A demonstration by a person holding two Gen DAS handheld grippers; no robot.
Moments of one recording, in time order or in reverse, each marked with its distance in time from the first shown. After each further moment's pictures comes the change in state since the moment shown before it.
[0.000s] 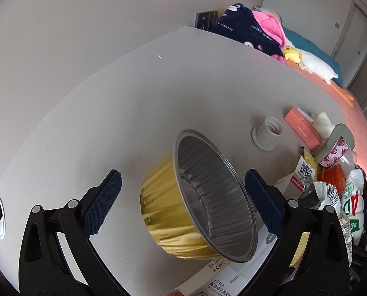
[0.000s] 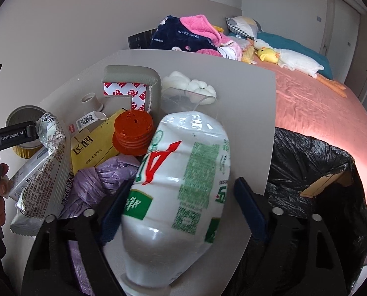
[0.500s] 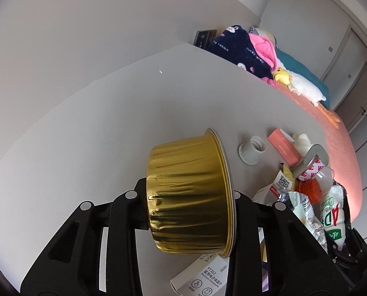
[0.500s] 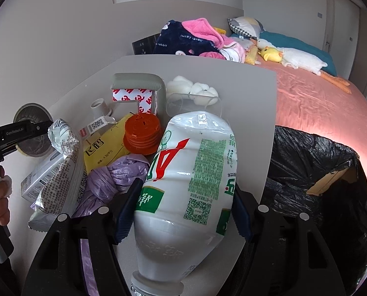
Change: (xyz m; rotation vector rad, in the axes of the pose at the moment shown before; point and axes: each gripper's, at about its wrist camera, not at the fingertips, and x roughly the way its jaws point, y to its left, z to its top) left arm -0.028 0.014 -0.002 -0.084 -0.080 -0.106; right arm -0.013 -0.010 -0.001 0.043 -0.008 0.071
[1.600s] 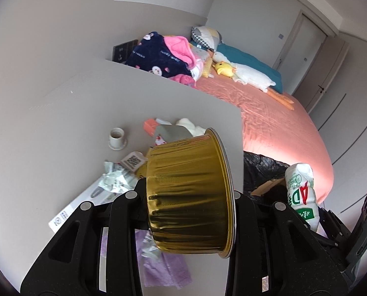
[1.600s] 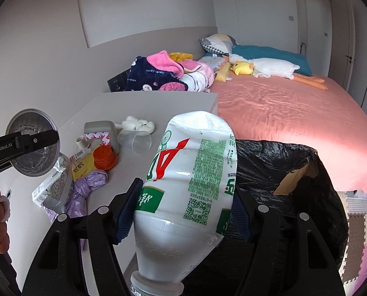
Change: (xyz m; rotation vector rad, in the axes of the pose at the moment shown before) left arm -0.054 -0.152 -0.023 0.170 -0.015 -0.226; right arm -0.092 -0.091 -0.010 0.111 -0.136 -0.059
